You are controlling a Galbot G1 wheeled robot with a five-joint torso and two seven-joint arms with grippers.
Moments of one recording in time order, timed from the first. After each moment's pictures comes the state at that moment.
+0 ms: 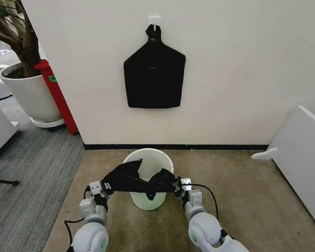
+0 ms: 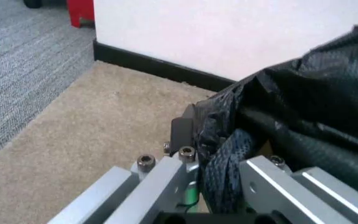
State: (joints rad) left arm 1.42 -1.17 -0.31 -1.85 -0.59 0.00 -0.46; right arm -1.22 1.22 -0.01 1.80 0.42 -0.34 0.45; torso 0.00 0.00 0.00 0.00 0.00
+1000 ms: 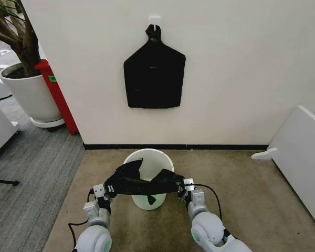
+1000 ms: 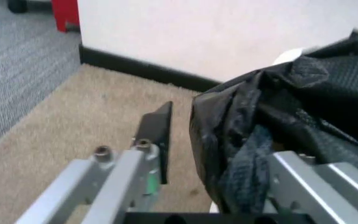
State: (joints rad) left arm 1.46 -1.18 -0.29 -1.88 -0.55 -0.03 -0.43; right arm -1.25 1.20 0.01 1.88 0.42 -0.40 0.44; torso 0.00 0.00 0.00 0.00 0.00
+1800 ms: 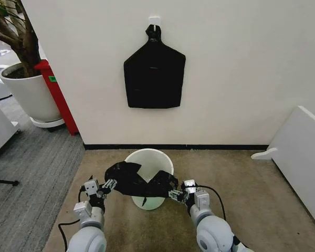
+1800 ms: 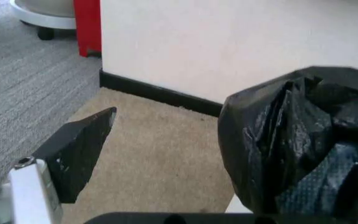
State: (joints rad) left arm 1.54 -1.22 -0.35 -1.98 -0.49 -0.04 -0.45; right arm -1.33 1.18 0.03 2.00 0.44 -0.47 0.41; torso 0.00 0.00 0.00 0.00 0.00
